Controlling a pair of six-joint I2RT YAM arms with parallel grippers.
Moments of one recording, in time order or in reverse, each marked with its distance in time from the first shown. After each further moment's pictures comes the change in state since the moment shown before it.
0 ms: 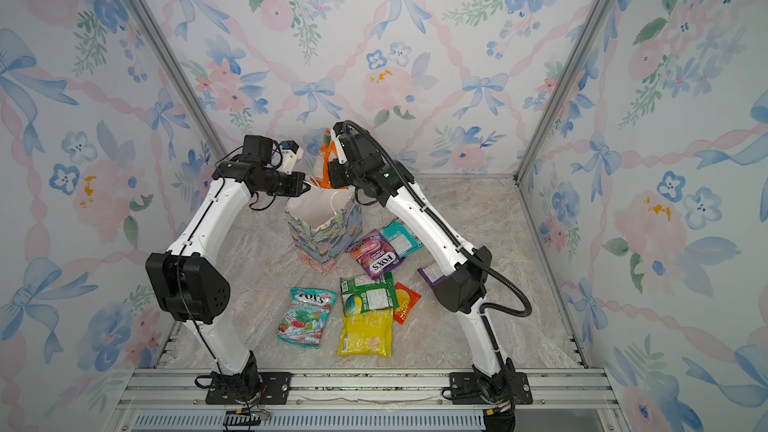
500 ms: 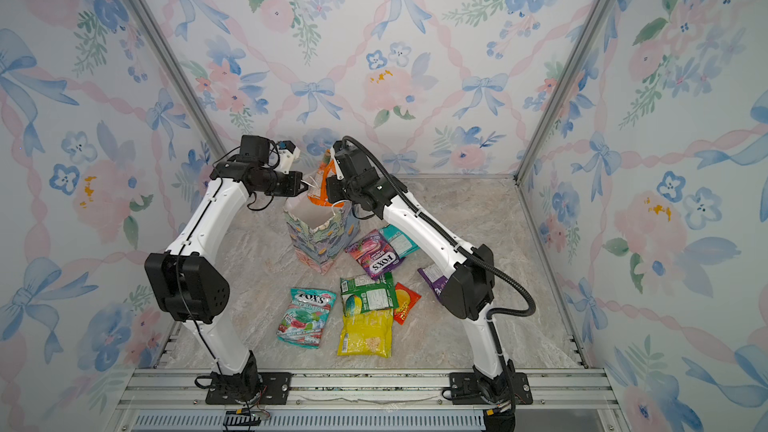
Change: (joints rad) left arm 0.016 0.002 0.000 0.000 0.012 -0.026; right arm 0.027 -0.109 -0.322 0.145 -0.011 0.102
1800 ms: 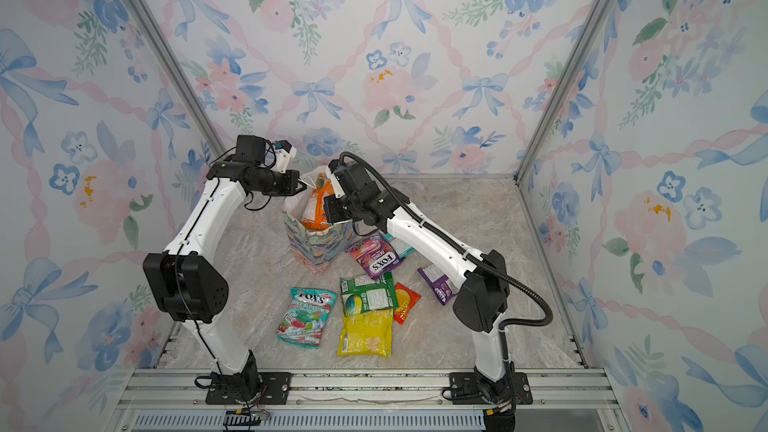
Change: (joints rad) left arm 0.025 0.001 0.000 0.000 0.038 -0.026; right arm 0.044 -0.119 -0.213 0.008 -0.125 0.037
